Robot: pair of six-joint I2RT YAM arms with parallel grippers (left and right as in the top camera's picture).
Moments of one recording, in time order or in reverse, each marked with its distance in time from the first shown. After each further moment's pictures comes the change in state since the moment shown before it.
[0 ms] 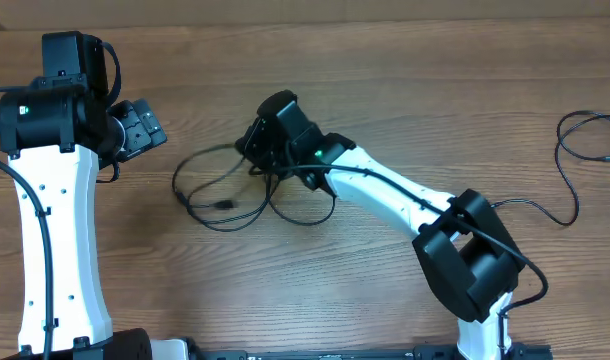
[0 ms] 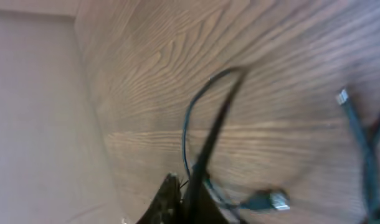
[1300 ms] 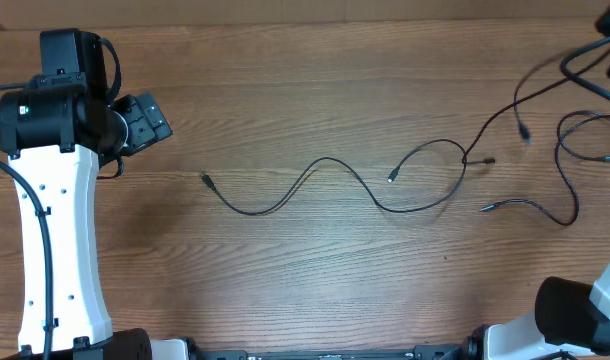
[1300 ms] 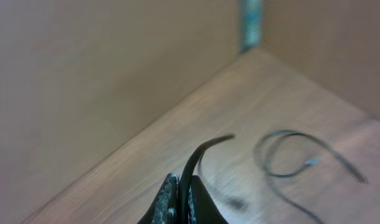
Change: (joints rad) left arm 0.000 0.000 0.000 0.039 0.074 0.001; right arm -0.944 -0.323 0.829 -1.042 0.479 -0.816
